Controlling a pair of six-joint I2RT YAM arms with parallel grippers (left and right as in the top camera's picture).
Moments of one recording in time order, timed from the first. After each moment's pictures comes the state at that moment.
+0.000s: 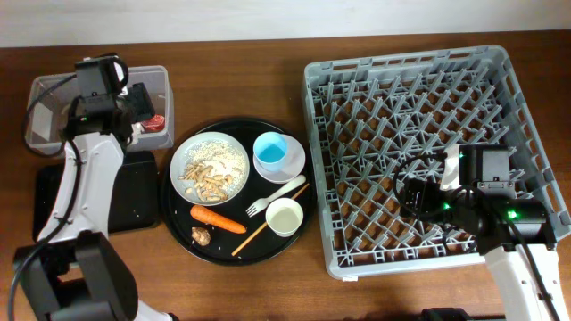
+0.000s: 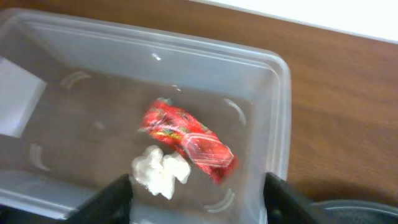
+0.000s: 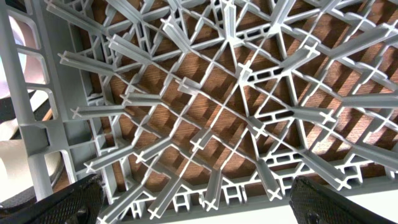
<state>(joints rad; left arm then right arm) 0.15 1.73 1.37 -0.44 -0.09 -0.09 -0.02 1.06 1.00 -1.08 -0.10 0.20</state>
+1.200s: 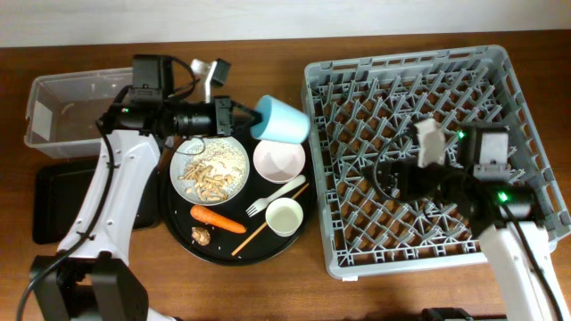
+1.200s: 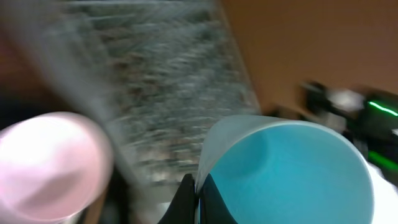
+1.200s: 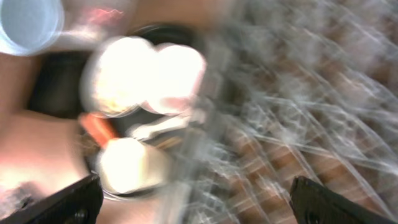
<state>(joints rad) -0.08 1.68 1.45 -0.71 1.07 -0.18 -0.02 1.16 1.00 -0.75 -0.68 -0.03</state>
